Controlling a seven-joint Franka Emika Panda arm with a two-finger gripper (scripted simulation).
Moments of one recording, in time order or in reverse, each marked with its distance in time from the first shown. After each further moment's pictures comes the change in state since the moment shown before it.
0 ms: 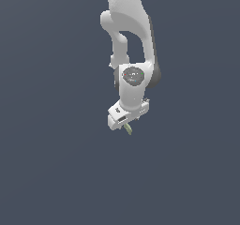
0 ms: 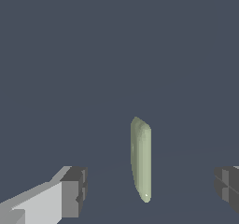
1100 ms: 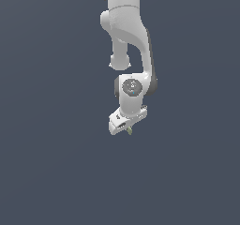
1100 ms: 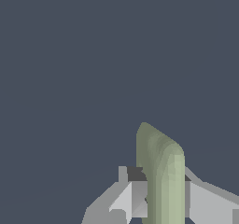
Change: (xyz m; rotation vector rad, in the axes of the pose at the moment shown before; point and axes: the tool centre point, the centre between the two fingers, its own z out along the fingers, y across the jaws) arm 0.000 0.000 0.048 0.001 -0.001 -0.005
